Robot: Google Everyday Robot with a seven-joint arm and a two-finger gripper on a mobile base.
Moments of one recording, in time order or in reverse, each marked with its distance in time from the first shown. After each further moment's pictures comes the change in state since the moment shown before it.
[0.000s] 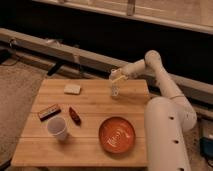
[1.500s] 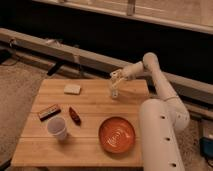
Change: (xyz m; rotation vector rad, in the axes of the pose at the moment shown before) arm 0.015 0.000 0.015 -0.039 0.006 0.036
